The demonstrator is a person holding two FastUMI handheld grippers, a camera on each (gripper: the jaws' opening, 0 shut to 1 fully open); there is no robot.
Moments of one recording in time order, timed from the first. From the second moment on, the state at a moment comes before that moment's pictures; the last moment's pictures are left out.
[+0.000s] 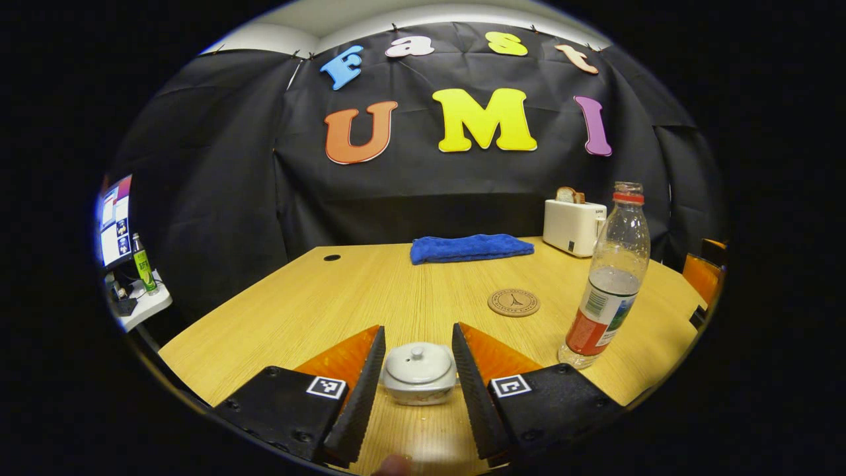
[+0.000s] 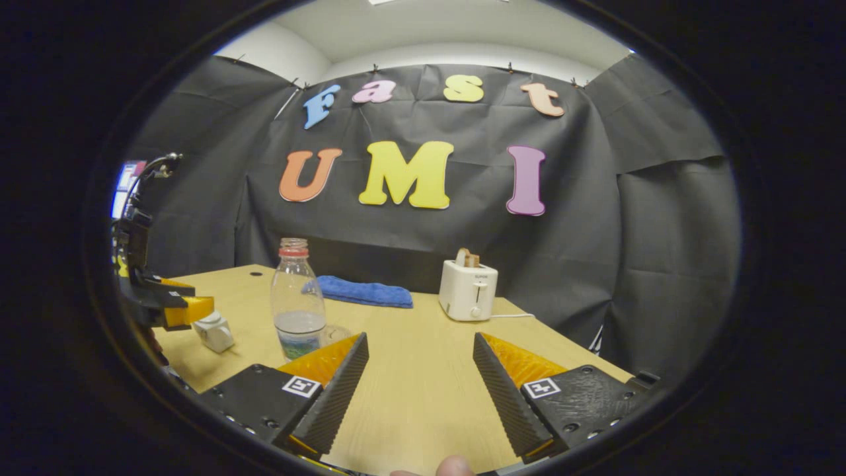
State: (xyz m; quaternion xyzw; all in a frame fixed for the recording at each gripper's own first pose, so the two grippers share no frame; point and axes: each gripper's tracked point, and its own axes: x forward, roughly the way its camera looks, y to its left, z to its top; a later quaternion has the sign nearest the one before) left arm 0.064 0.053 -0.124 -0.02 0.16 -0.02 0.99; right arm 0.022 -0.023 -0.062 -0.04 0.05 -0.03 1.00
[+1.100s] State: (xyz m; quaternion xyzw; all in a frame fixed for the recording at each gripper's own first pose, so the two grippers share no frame) left arm 0.070 0.059 -0.108 -0.06 0.16 -0.01 0.98; right arm 0.013 0.040 -0.071 0.01 0.06 0.10 0.99
